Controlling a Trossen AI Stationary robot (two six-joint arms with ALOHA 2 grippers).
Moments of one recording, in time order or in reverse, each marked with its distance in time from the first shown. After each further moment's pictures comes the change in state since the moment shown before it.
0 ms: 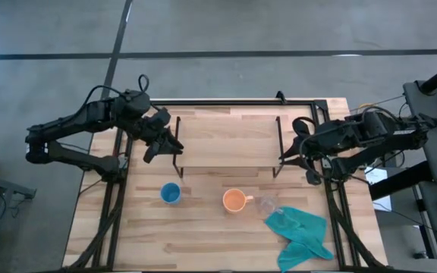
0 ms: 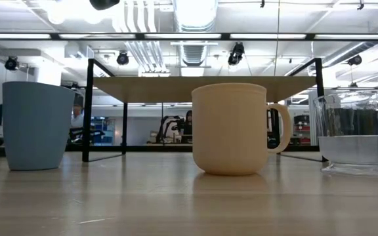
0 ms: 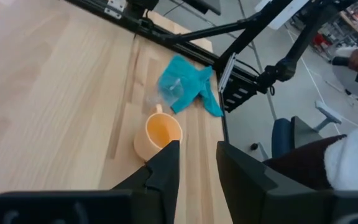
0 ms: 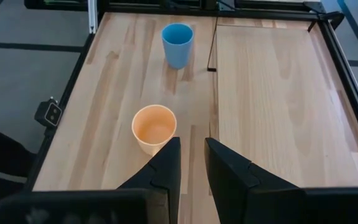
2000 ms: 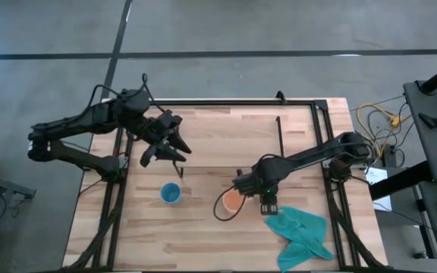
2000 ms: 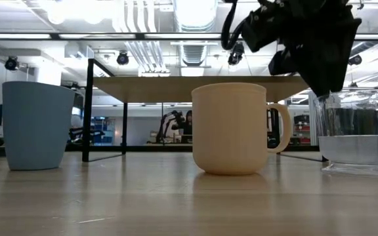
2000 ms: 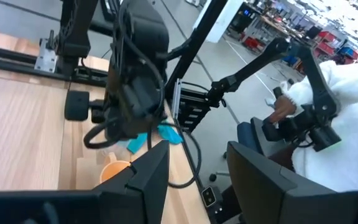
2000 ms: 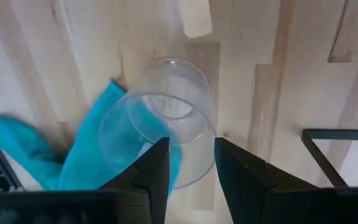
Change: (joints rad) left arm -0.046 0.034 0.007 0.245 0.153 0.062; right arm 0.012 0.734 -0.001 -0.226 -0.270 0.181
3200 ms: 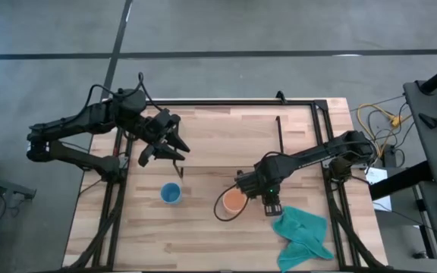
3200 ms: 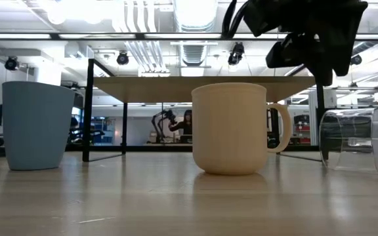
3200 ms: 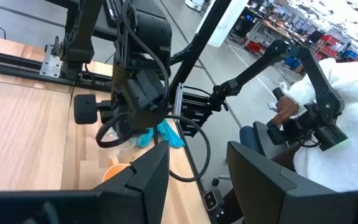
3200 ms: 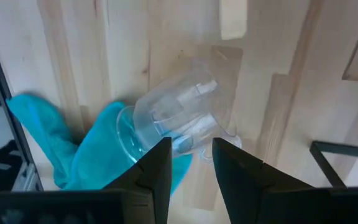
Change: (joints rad) left arm 0.000 -0.015 -0.001 0.001 -0.018 -0.005; right arm 0.002 -0.040 0.013 -0.006 -0.055 -0.110
